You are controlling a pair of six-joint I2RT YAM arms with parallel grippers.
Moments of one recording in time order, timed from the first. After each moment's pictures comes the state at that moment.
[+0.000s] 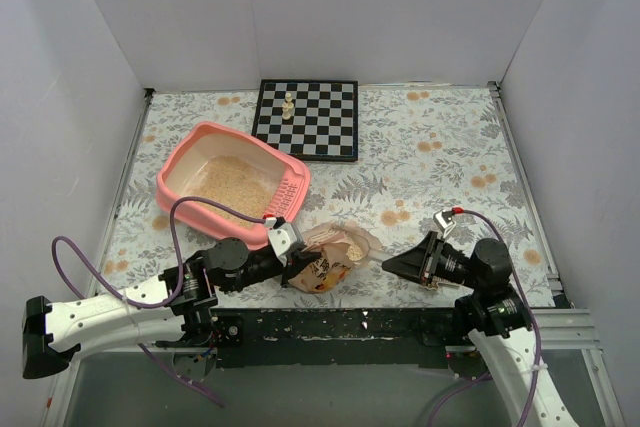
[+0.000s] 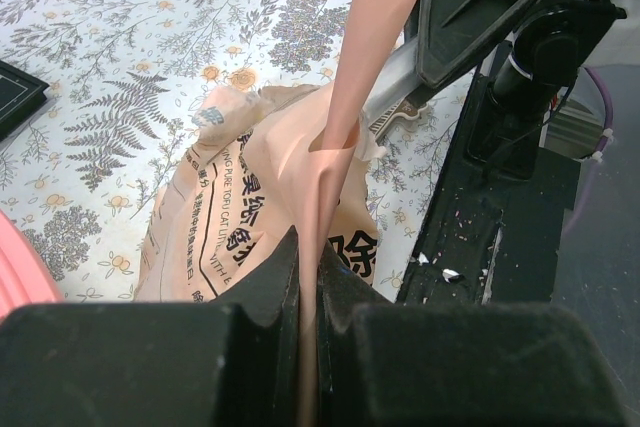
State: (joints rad) left arm -1.21 0.63 0.47 0.03 -0.05 -0.06; right arm 0.32 0.06 0.14 -0.25 -0.87 1.23
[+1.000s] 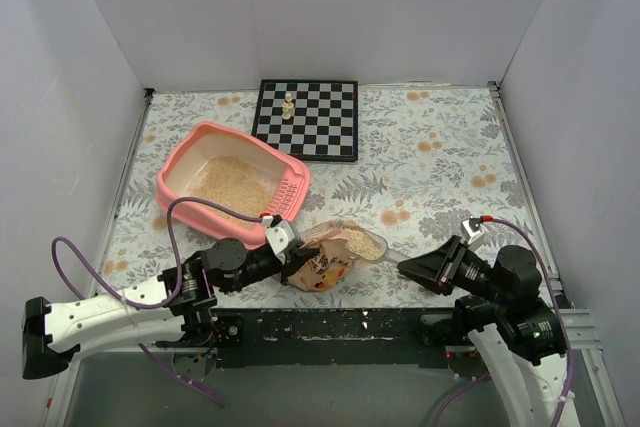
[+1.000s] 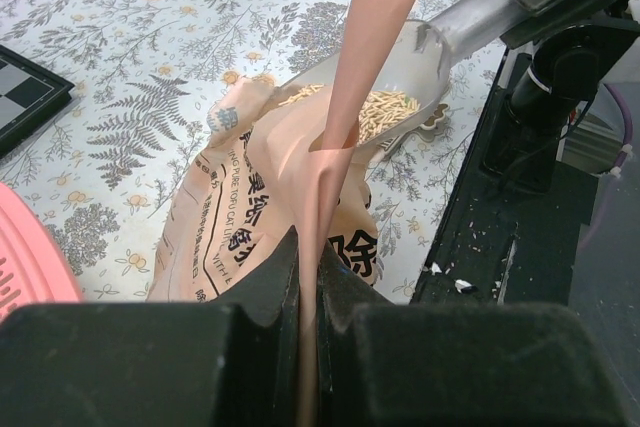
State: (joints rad) left arm -1.21 0.63 0.46 0.04 -0.10 -0.06; right arm 0.31 0.01 0.47 -0.76 -0.69 1.28
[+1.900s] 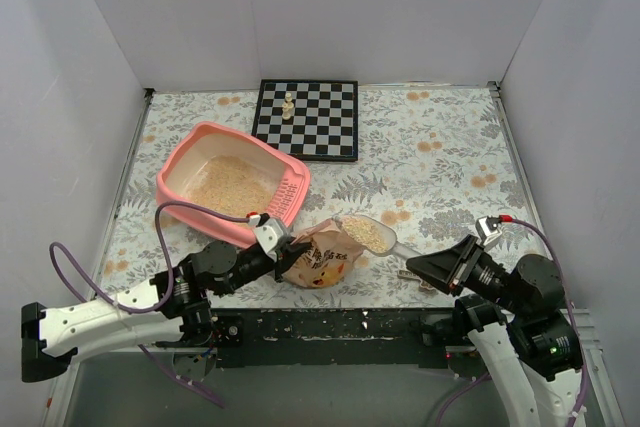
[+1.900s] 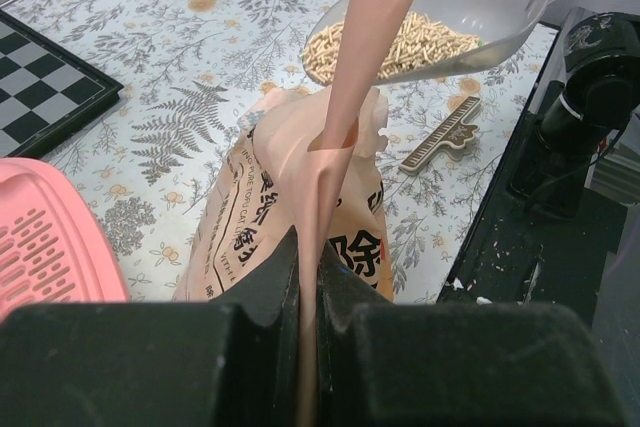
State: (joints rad) left arm -1.21 0.56 0.45 0.02 -0.19 -0.06; right arm 0.31 0.01 0.62 -0.81 -0.65 1.31
